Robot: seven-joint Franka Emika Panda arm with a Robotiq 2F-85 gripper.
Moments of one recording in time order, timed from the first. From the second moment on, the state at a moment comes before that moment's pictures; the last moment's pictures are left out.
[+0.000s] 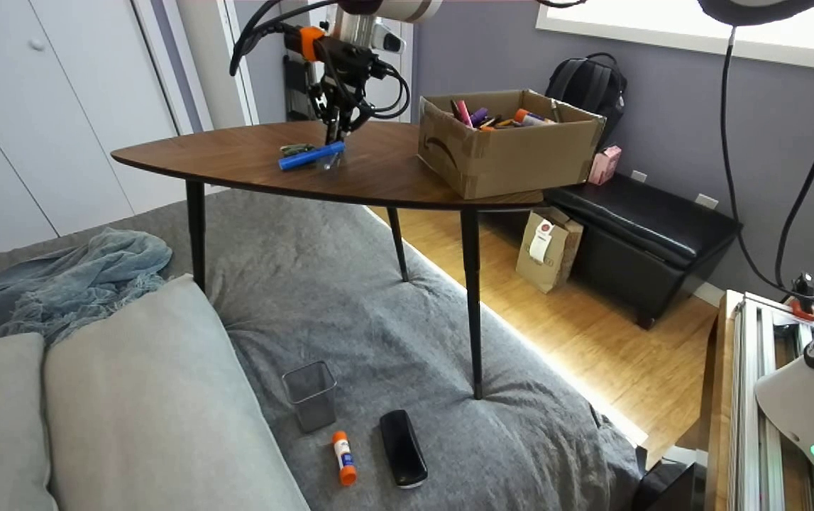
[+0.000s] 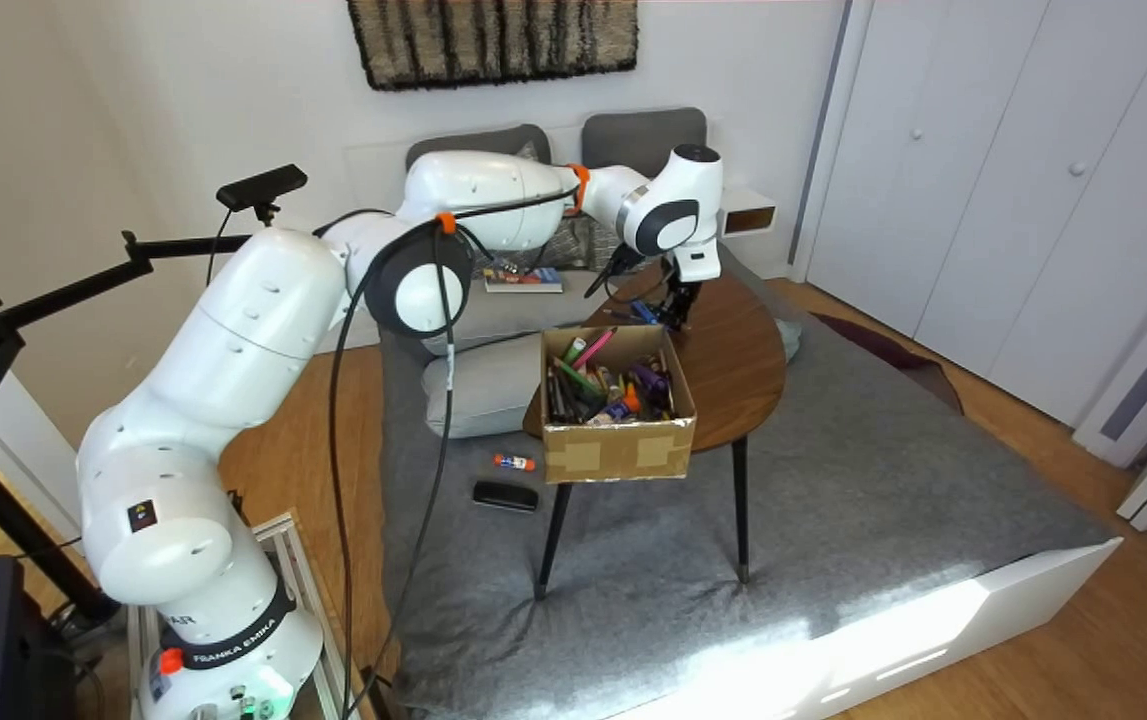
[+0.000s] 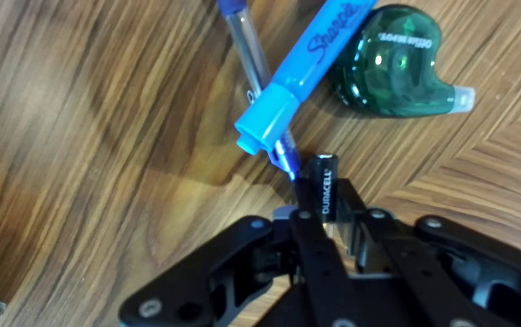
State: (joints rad) arm 0.07 0.82 -0.07 -1.03 0.21 2.05 1.25
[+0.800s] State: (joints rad) arm 0.08 0.85 -0.07 -0.92 0.12 1.78 1.25
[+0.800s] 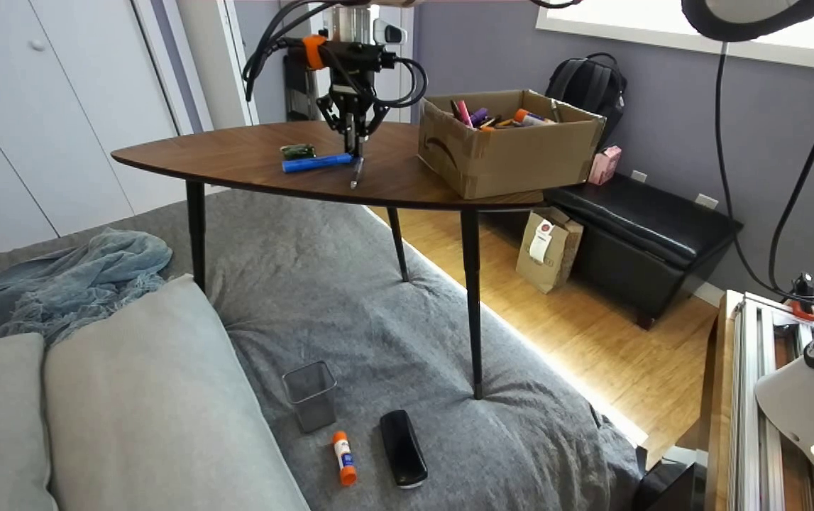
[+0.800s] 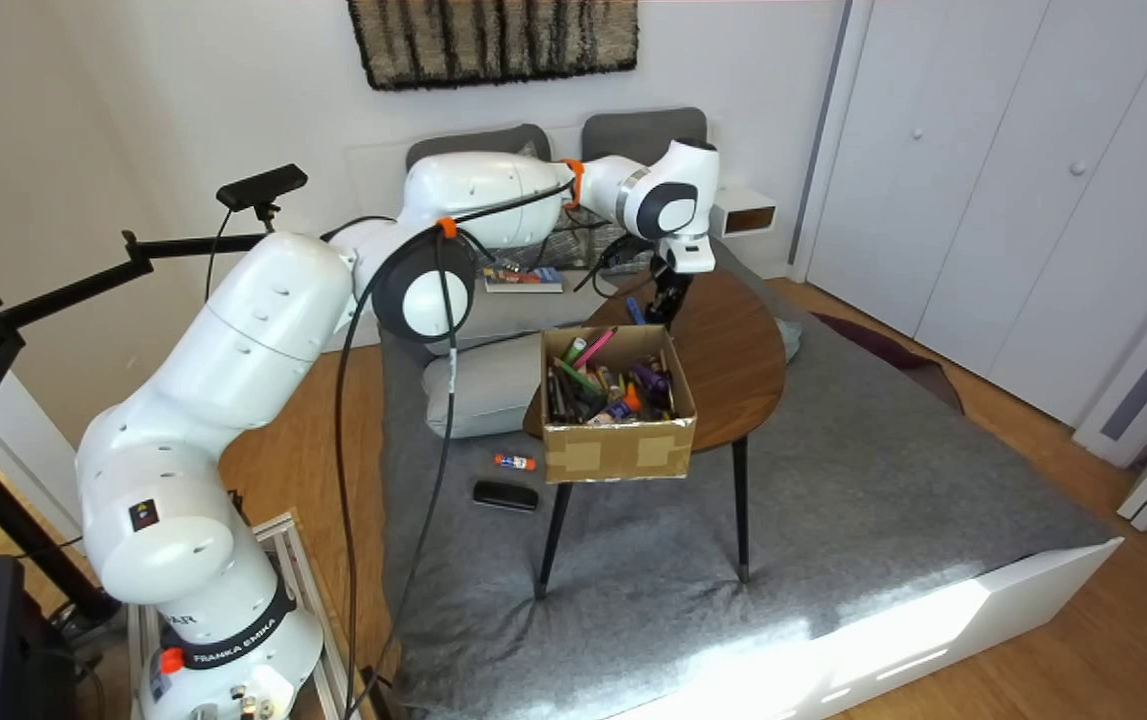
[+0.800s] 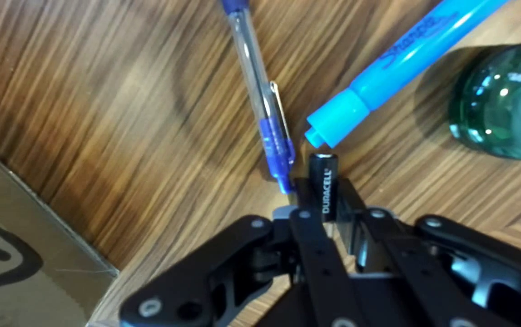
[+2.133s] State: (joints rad) arm 0.09 0.85 -0.07 -0.88 0.11 1.81 1.15
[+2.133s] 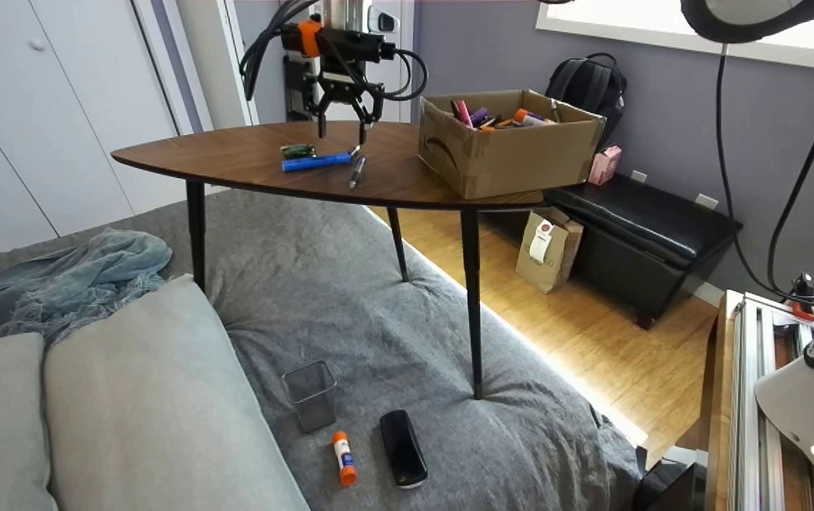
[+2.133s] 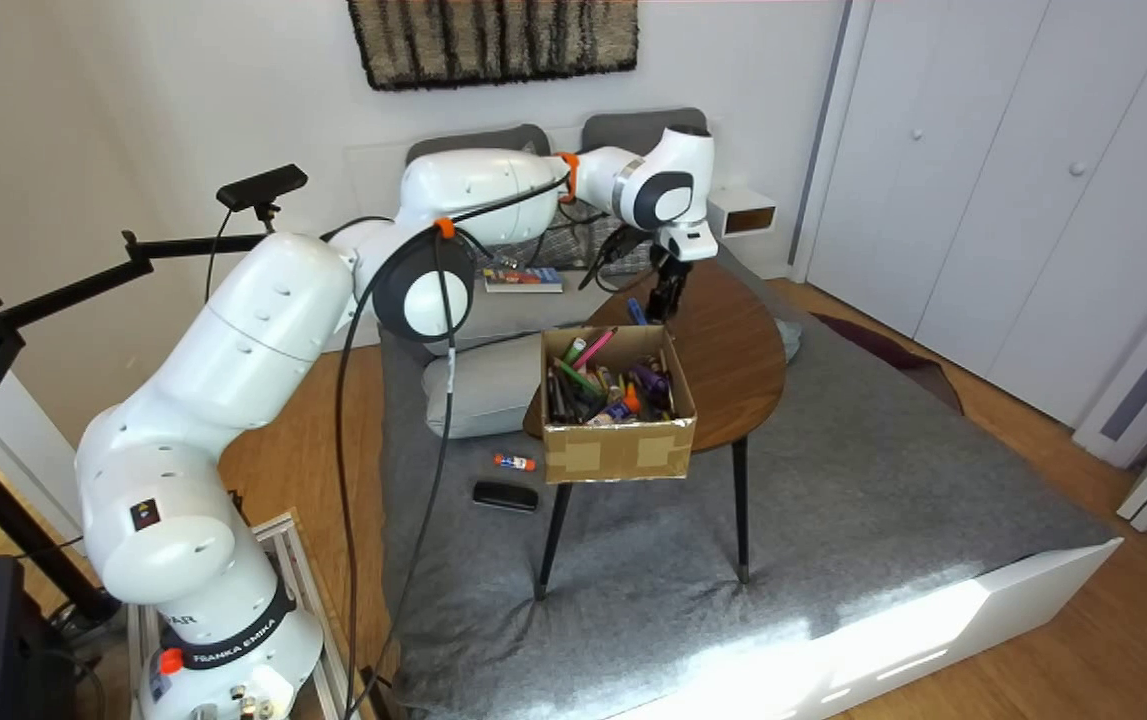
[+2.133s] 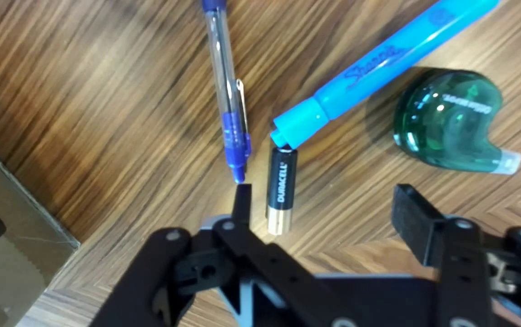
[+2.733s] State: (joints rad) arm 0.09 0.73 -0.07 -0.89 0.10 1.77 0.88
